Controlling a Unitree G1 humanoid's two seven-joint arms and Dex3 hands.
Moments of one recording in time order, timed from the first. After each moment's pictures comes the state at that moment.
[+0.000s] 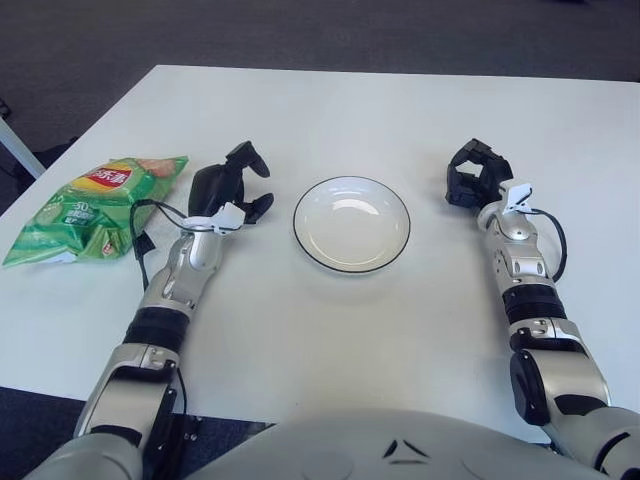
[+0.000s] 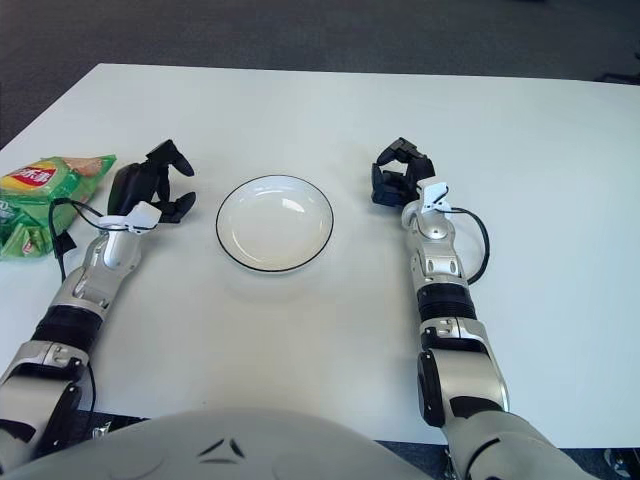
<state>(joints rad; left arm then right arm) -0.26 0.39 -0.04 0.36 0.48 -0.52 0.34 -0.45 -0.25 -0.10 0.54 0.07 -0.11 0.01</state>
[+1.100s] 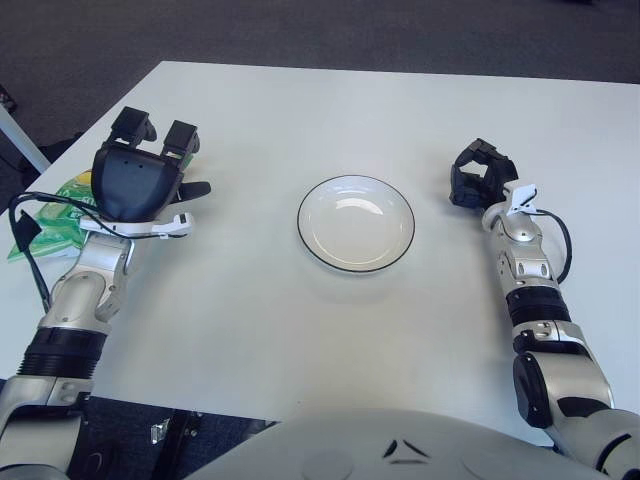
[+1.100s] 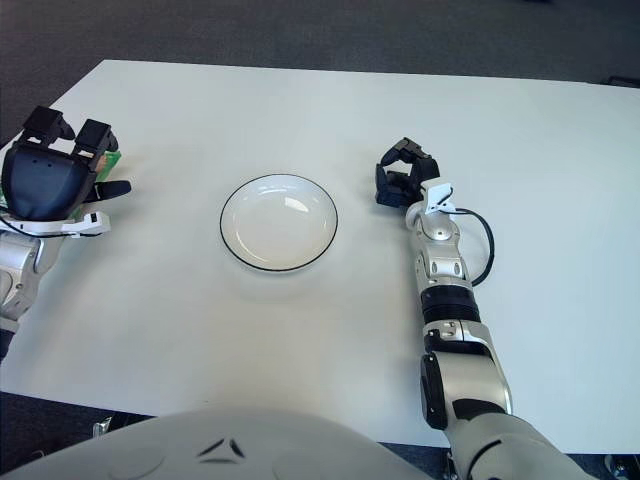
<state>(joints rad) -0.13 0.71 0.00 0.09 1.15 -0.16 0.64 -0.43 -0.26 -0.11 0.53 0.06 -0.11 0.01</state>
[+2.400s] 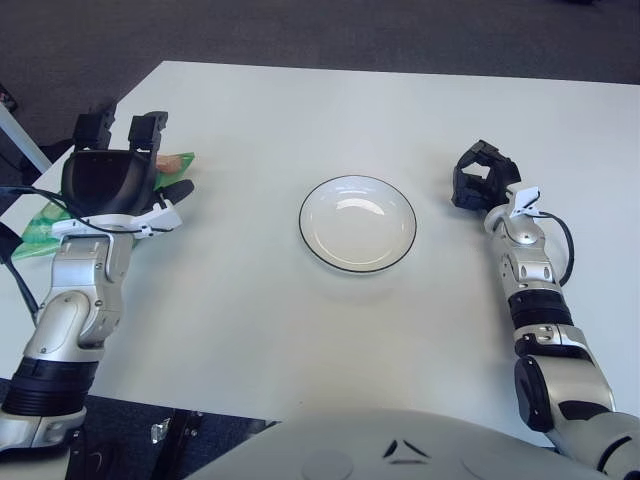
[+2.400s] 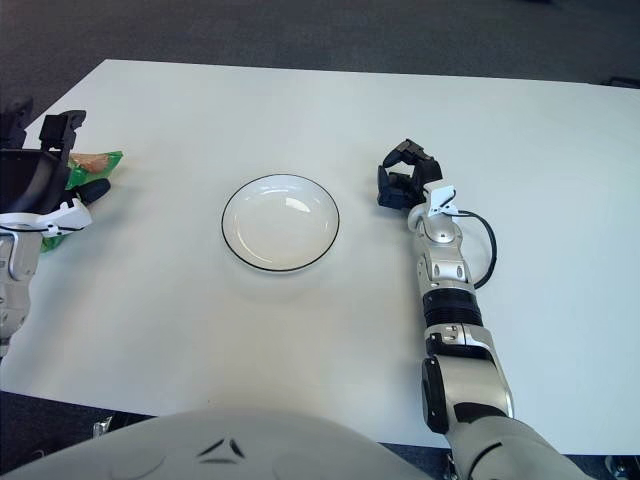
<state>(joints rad) 0.00 0.68 0.09 -0.25 0.99 0.17 0.05 -0.41 -0.26 -0.12 0.50 0.06 -0.10 0.02</state>
